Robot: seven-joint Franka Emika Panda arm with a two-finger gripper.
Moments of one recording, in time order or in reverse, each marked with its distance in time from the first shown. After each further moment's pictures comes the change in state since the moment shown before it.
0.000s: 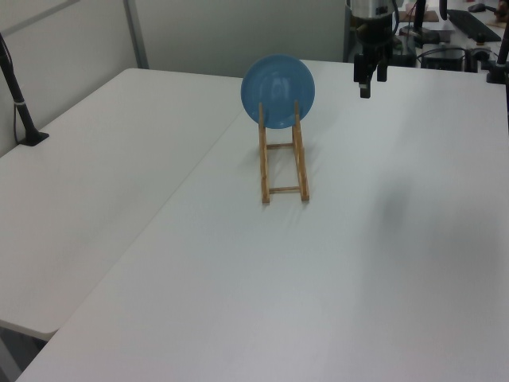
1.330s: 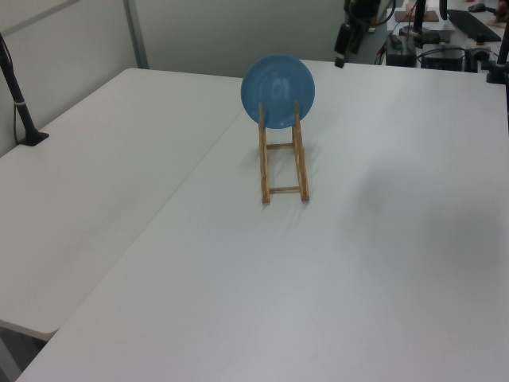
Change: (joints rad) arm -0.079 0.012 -0.001 0.036 -0.014 0.312 -0.156
